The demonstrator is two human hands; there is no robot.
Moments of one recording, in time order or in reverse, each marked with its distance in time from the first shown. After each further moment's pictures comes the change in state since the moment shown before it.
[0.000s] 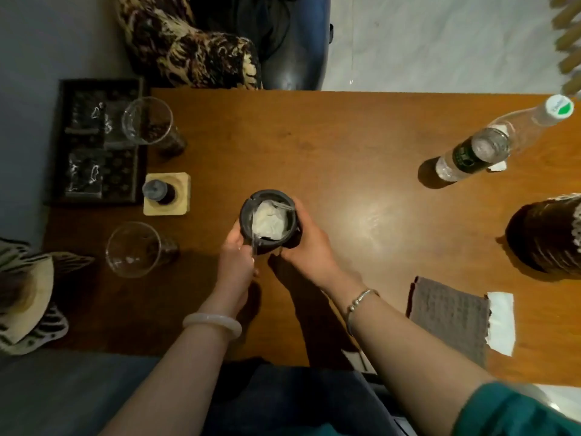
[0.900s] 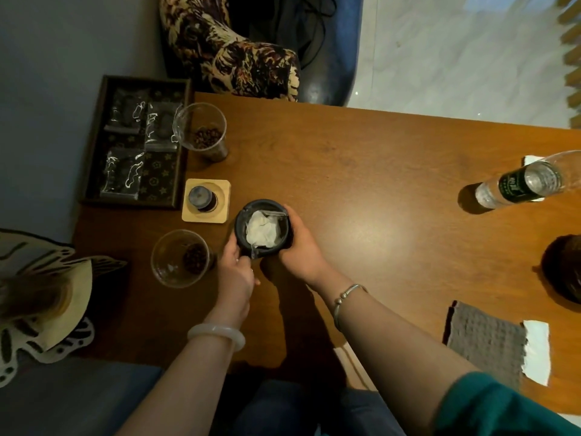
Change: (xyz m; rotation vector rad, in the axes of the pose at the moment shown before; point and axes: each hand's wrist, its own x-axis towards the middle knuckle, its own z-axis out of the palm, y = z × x) left_hand 0.047 -0.016 -0.073 -0.080 0.111 -0.092; right_hand 0.052 -0.027 0.091 0.067 -0.108 0.130
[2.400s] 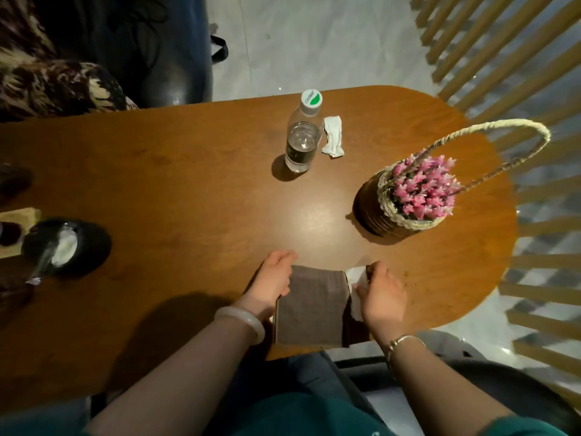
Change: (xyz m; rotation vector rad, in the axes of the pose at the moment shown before) left_hand -0.191 -0.065 0.322 0.295 -0.609 -0.115; right_hand -0.244 0.226 -0.349 -0.614 0.648 0.498
